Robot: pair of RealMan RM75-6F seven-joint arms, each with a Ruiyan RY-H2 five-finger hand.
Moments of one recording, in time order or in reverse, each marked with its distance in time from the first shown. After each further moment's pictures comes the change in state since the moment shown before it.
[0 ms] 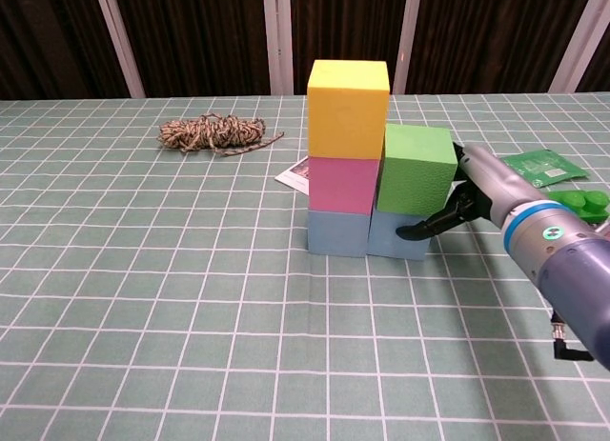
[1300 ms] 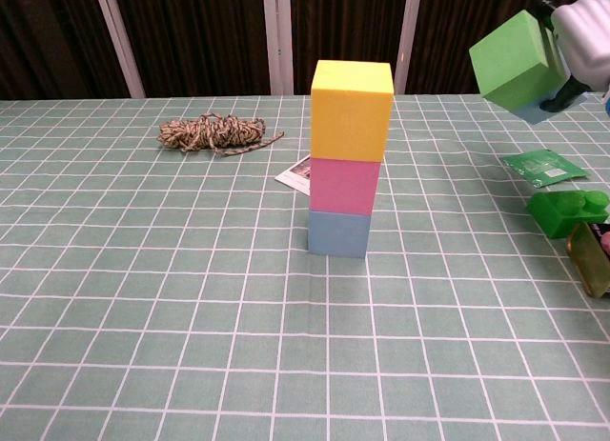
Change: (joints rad) left arm 0.003 -0.002 -0.004 -0.011 -0.010 0.001 0.014; right arm 0.180 0.082 -0.029 0.744 -0.321 0.070 -0.279
